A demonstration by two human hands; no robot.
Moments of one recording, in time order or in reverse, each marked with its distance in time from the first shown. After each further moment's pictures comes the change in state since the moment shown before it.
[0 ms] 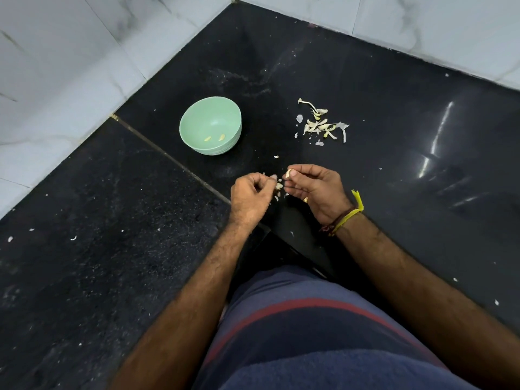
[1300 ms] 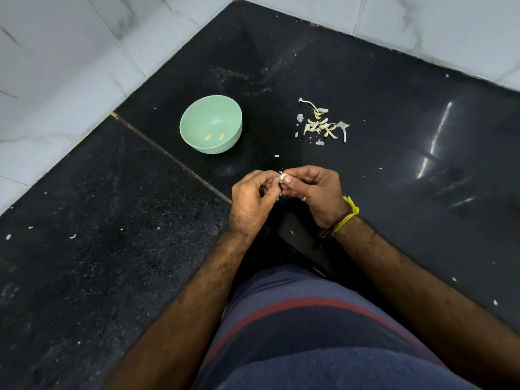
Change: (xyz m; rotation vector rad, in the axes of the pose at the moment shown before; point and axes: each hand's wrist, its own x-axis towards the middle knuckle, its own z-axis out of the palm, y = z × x) left_hand -0.009 -0.005 -0.004 0.133 0.100 0.568; right_hand -0.004 0.009 0.000 -0.135 -0.069 -0.174
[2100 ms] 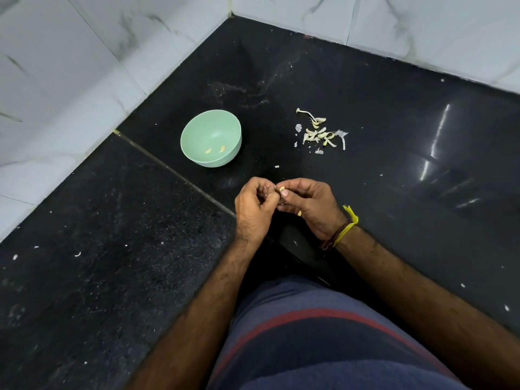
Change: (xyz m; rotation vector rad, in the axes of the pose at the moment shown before) left_hand 0.005 -0.001 0.006 -0.122 -0.020 -0.311; right_hand -0.002 0.004 0.005 0.057 -0.103 0.081
